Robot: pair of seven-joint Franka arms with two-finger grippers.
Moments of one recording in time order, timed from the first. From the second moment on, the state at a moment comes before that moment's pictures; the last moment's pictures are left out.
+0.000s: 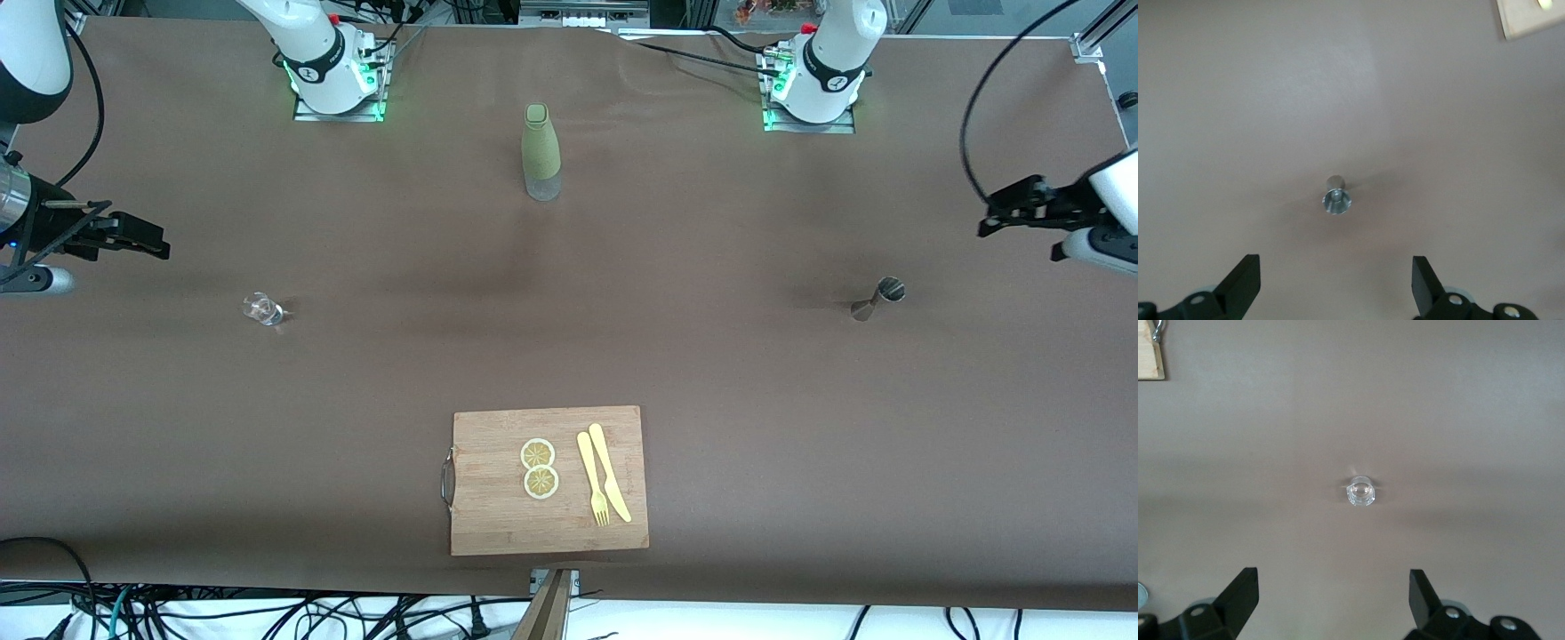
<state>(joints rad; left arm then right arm) -0.08 0.08 0.22 -1.59 -0.10 1.55 0.50 0.04 0.13 -0.09 -1.61 0.01 1.62 -0.11</state>
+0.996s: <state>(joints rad) 0.04 0.11 0.62 -1.98 -0.67 1.55 1.82 -0.10 0.23 -0.11 -1.66 0.09 1.54 -1.16</state>
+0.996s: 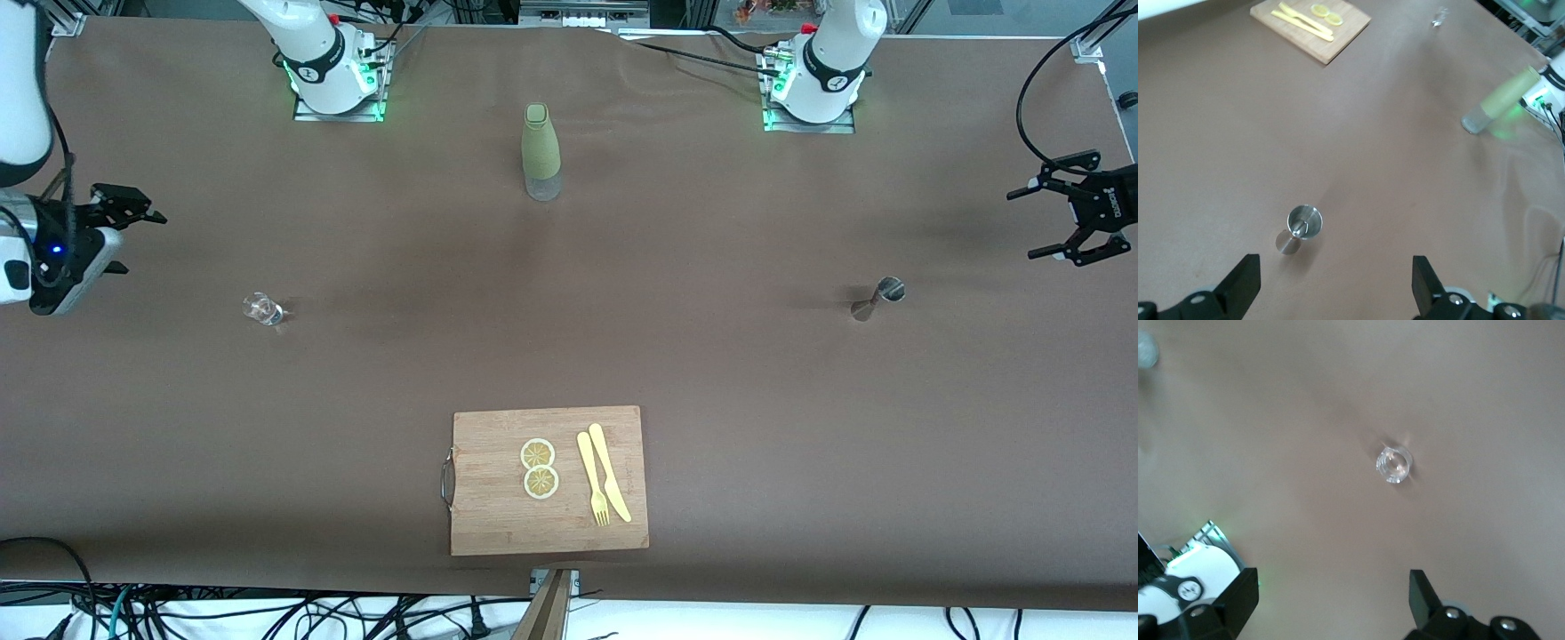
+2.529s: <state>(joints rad) 0.18 0.60 0.52 -2.14 -1.15 1.47 2.76 -0.45 0.71 -0.12 -1.86 1.00 1.75 -2.61</state>
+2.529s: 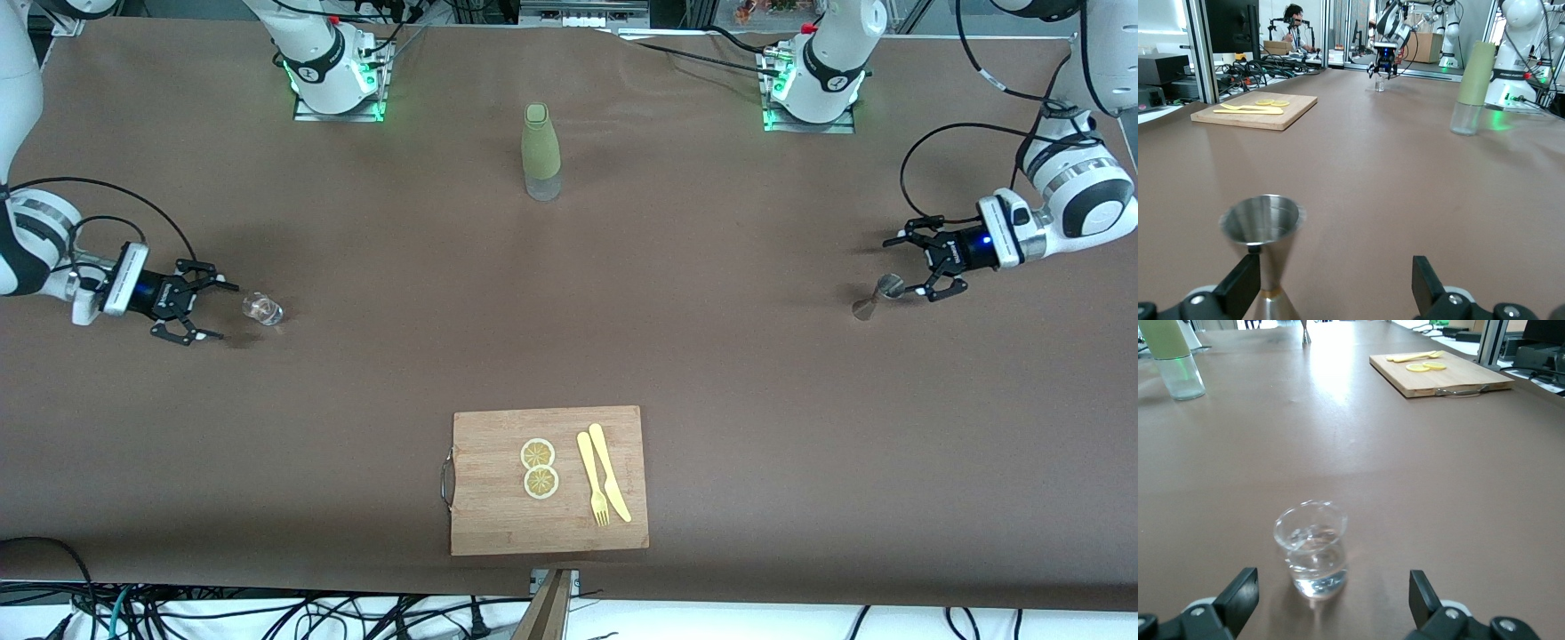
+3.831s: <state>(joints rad) 0.37 0.83 0.31 -1.90 -1.20 1.39 2.79 -0.45 0.75 -0.09 -1.99 1.25 1.72 -2.72</state>
